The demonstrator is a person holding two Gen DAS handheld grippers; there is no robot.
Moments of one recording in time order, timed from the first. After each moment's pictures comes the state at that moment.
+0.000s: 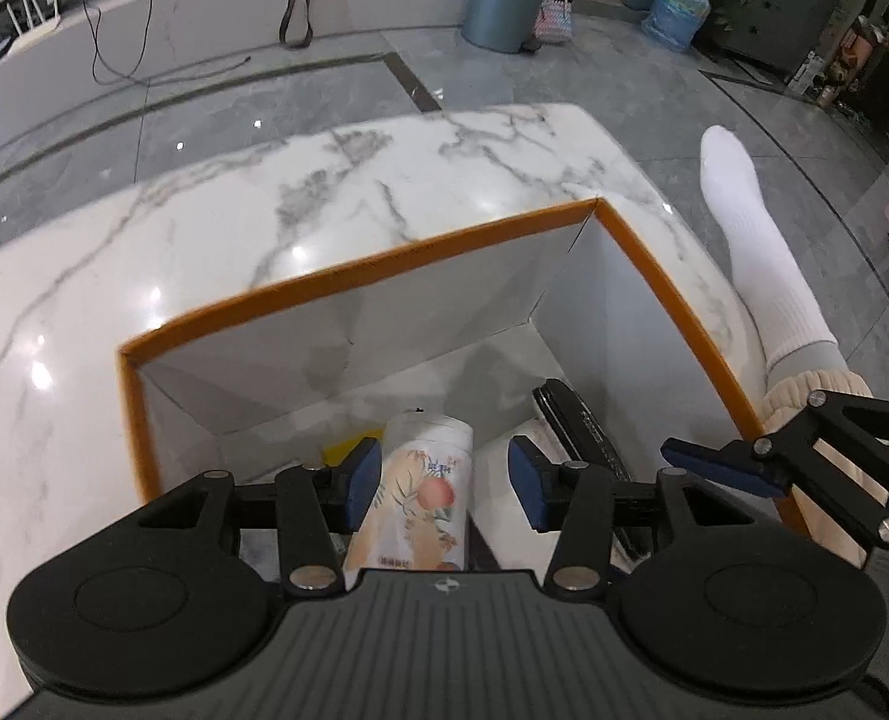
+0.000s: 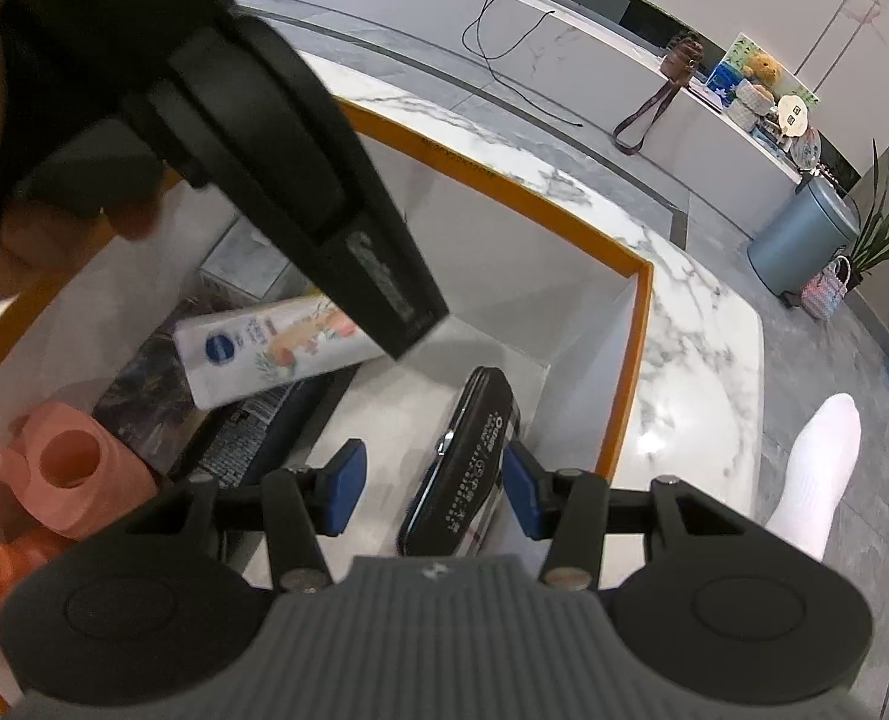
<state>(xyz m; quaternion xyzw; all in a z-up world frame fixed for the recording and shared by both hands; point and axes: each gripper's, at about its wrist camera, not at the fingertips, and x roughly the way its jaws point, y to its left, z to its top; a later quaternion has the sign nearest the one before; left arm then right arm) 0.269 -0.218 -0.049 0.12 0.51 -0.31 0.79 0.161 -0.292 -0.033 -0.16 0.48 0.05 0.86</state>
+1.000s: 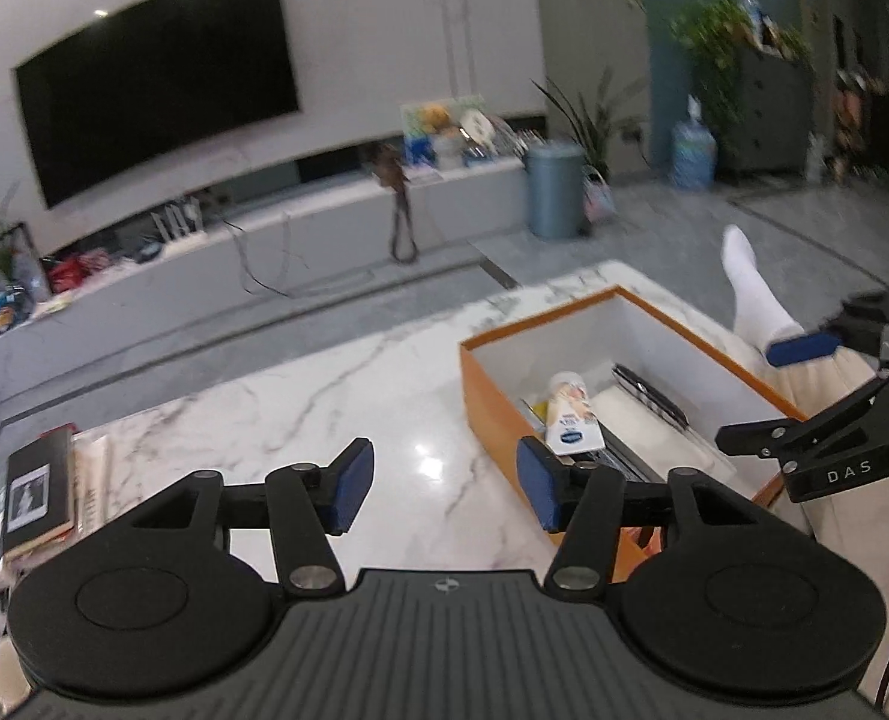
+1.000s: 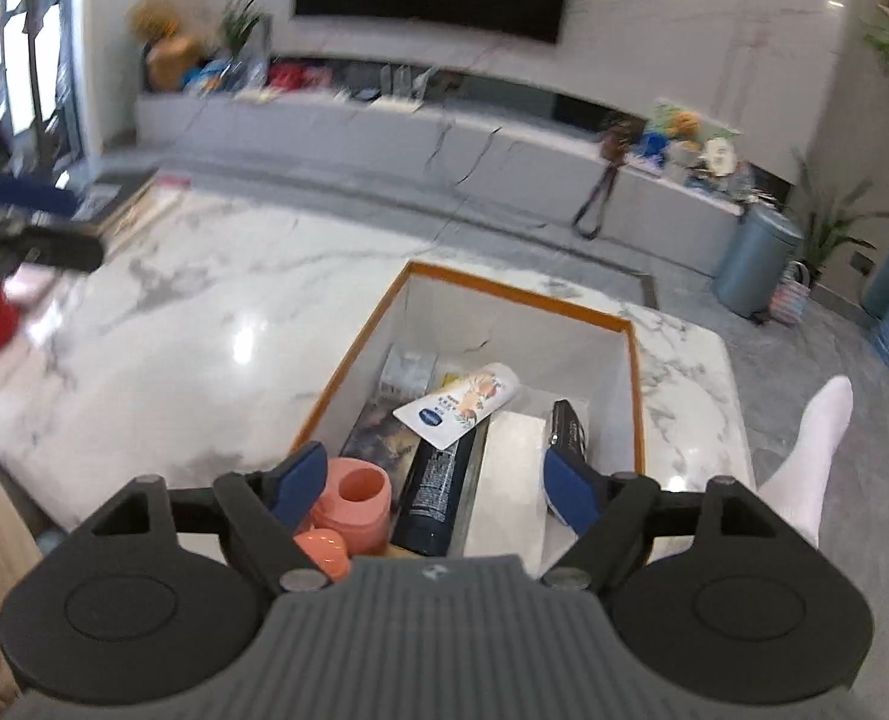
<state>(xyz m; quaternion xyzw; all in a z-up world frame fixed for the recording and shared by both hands) 0.072 -0.007 0.070 0.15 0.27 -0.26 0.92 0.019 -0.213 0.057 -0.05 0.36 0.01 0.93</state>
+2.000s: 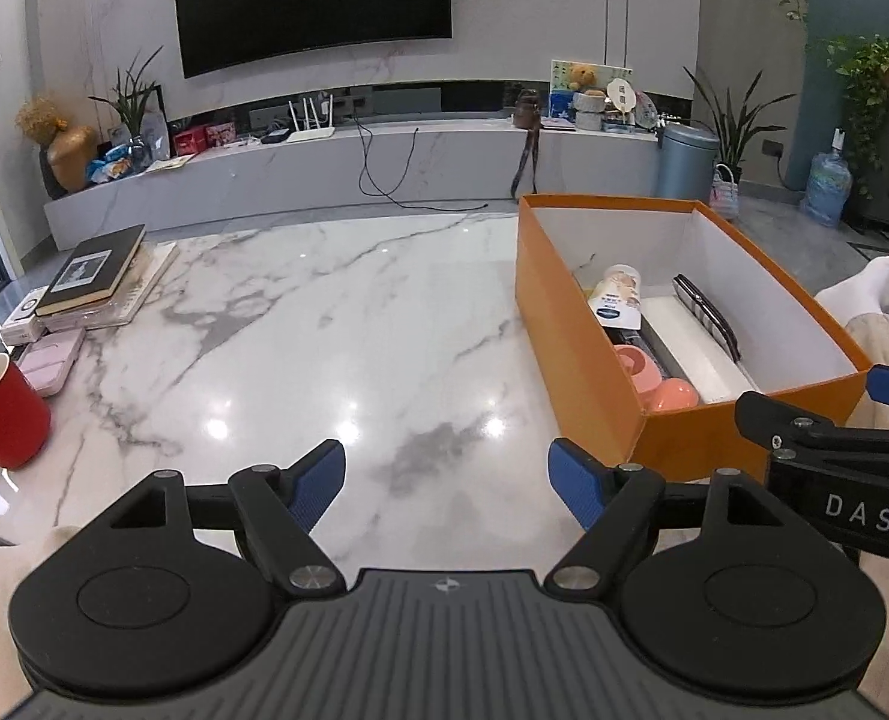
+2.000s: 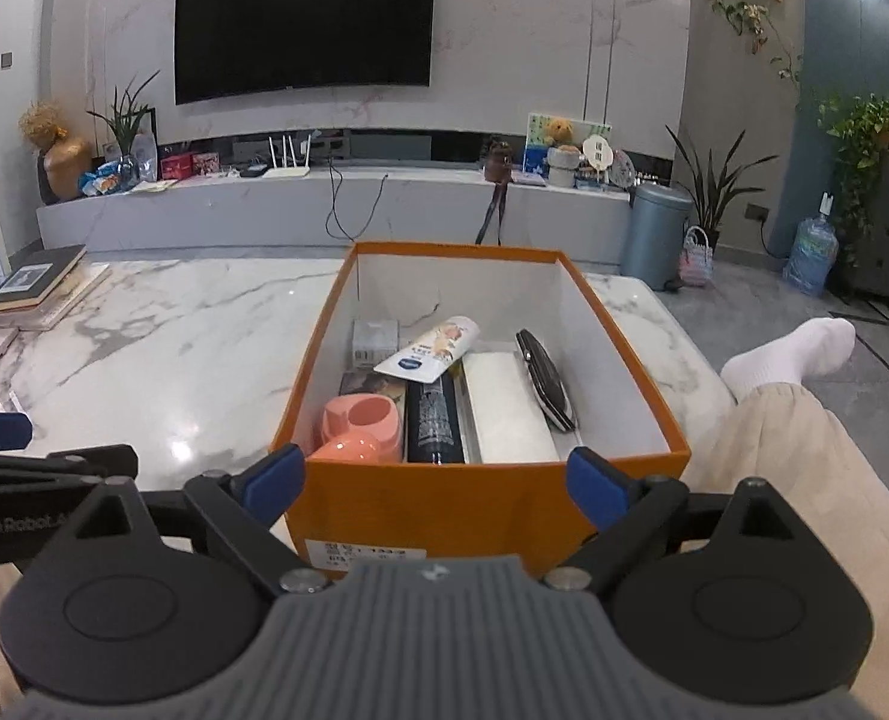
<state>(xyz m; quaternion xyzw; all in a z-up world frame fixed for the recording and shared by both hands) 0.008 -0.016 -0.025 0.06 0.33 -0.12 0.94 -0.054 -0.169 -0.011 0.02 0.28 -0.11 0.95</state>
